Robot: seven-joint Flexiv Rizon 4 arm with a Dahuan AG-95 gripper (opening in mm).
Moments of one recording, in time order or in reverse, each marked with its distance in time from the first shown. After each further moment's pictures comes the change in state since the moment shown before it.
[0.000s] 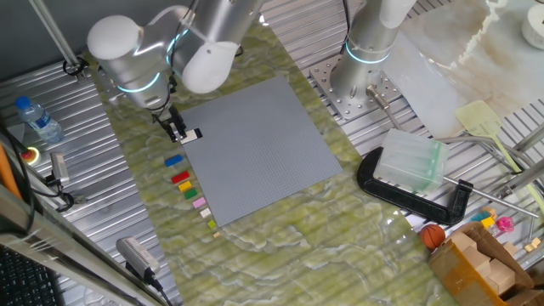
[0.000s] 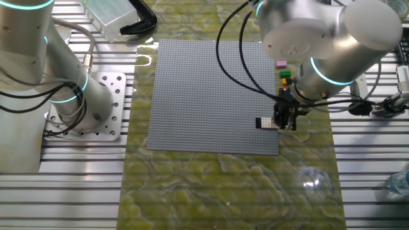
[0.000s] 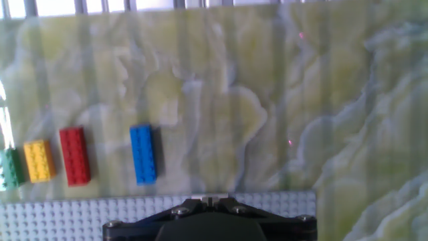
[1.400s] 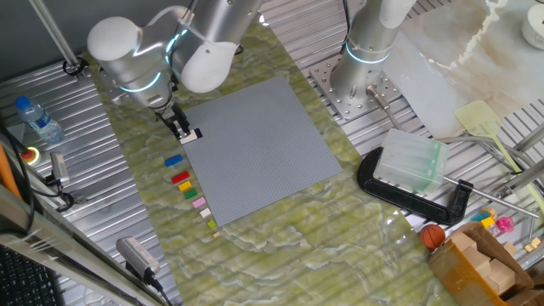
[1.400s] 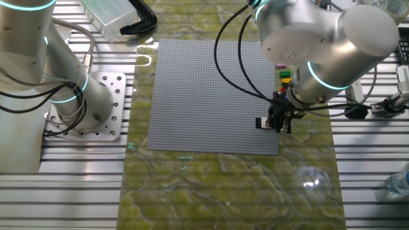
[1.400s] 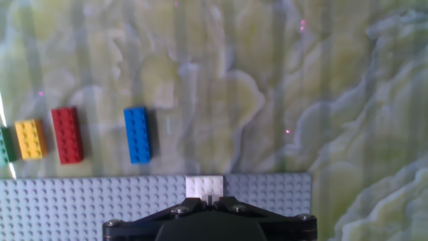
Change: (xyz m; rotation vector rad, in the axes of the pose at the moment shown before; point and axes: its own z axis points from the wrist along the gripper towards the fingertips) arm 0.022 -0.006 0.003 0.011 0.027 -0.017
